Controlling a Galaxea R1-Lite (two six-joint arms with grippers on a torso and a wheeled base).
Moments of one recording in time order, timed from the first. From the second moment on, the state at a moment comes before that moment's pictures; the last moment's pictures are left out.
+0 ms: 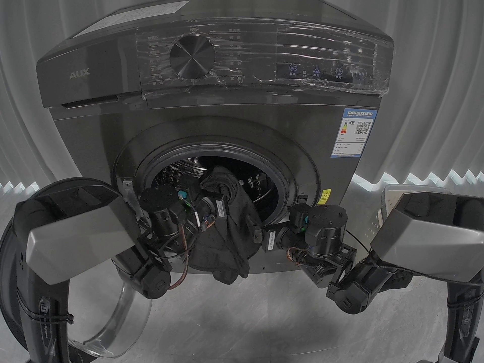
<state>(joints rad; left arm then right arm) -0.53 2.29 -0.90 -1.54 0.18 -0.01 0.71 2.29 -0.88 -1.32 -0.29 0.14</state>
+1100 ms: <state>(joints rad) -0.42 2.63 -1.71 -1.10 0.21 -0.05 0.72 2.28 -0.87 -1.32 -0.30 0.14</state>
